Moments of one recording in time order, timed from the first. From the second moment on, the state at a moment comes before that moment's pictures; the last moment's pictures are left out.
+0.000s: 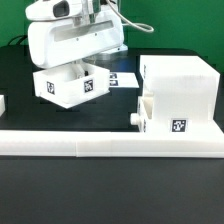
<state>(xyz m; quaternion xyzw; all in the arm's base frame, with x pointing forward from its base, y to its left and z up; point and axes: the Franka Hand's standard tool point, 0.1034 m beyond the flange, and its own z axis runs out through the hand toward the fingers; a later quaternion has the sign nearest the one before) 0.467 -0.046 0.052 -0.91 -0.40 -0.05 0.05</state>
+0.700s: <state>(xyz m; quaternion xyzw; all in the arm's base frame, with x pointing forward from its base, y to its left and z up) 0.482 -0.043 0.051 -0.79 -0.61 -0.05 0.03</state>
